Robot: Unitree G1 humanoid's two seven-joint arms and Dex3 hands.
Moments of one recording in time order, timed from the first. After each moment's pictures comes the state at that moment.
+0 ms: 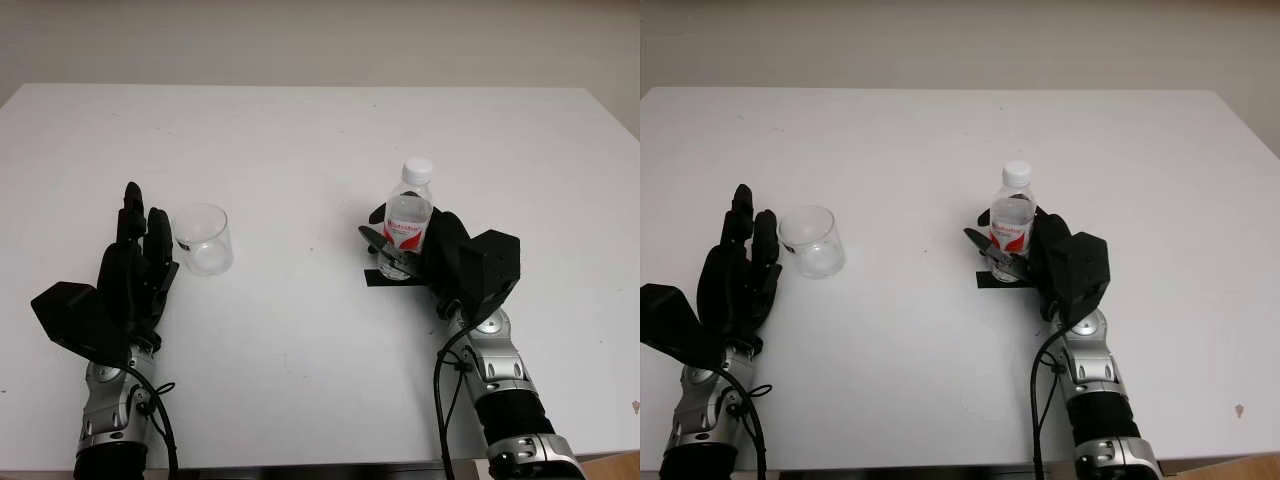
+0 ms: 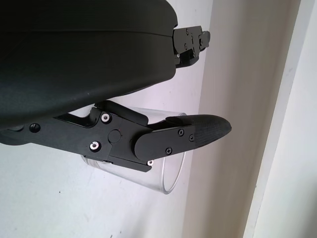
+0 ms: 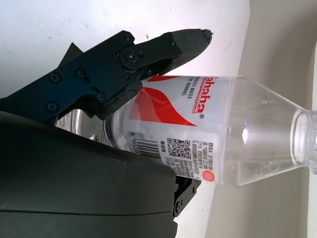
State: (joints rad) left arm -0.20 0.15 0.28 0.30 -0.26 -0.17 -0.15; right arm -0.39 -0.14 -0.05 0.47 0.02 -0.14 0.11
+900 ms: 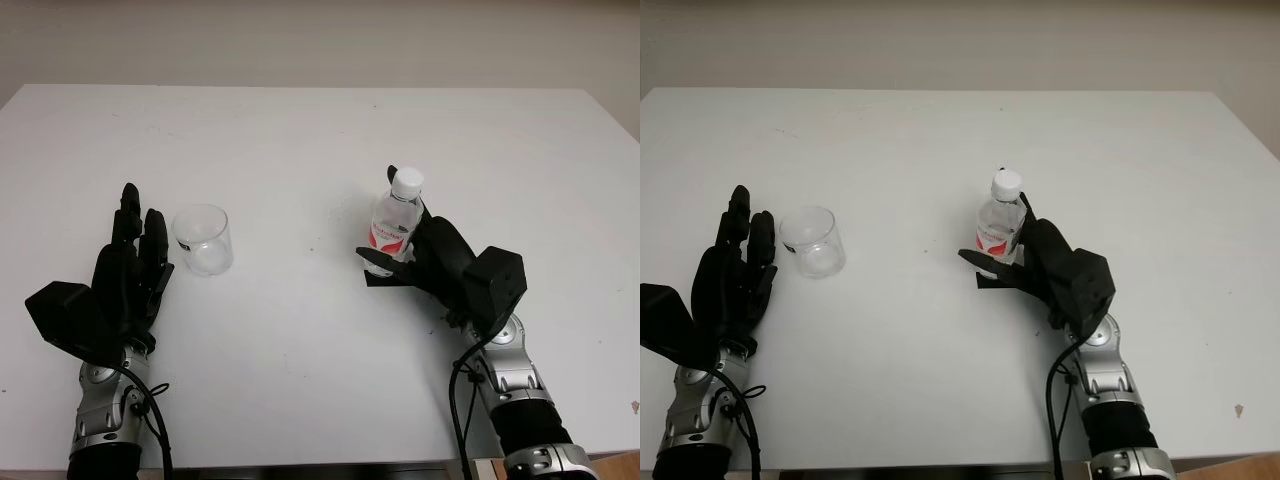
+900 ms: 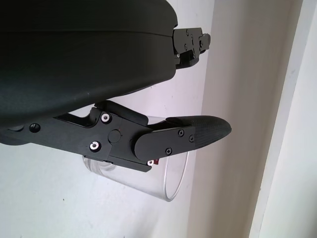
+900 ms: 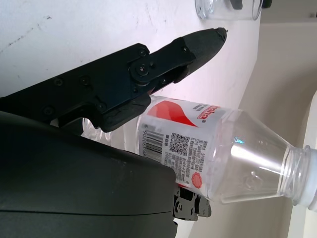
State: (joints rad) left arm -0.20 0.18 0.29 0.29 -0.26 -0.15 -0.16; right arm -0.34 -0.21 -0.01 0.44 0.00 -0.24 0.27
